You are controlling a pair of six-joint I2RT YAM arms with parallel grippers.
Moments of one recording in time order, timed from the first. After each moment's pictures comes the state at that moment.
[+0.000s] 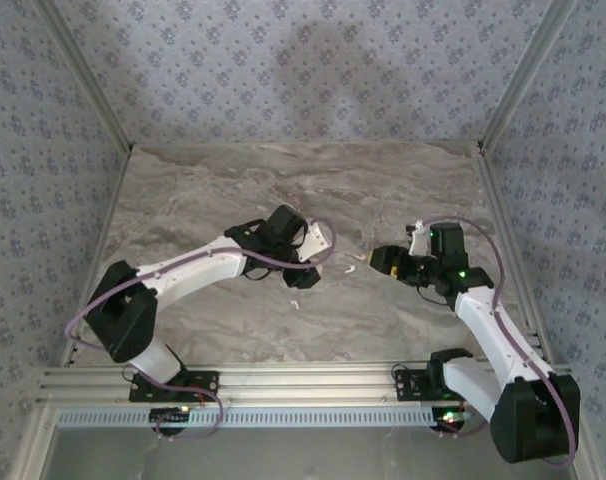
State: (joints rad) left arm -0.84 1.56 1.11 -0.50 0.28 0.20; right arm 0.15 0.98 0.62 -0.43 -0.64 0.50
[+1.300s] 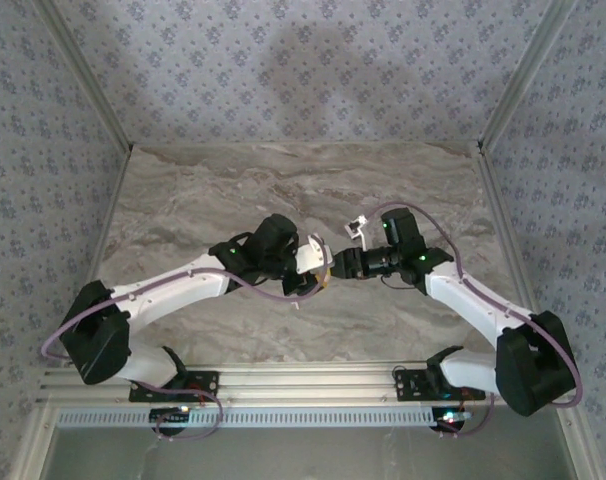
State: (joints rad) left arm -0.89 1.41 0.99 -0.33 0.33 0.37; right arm 0.46 1.23 0.72 -0.21 -0.88 0.47
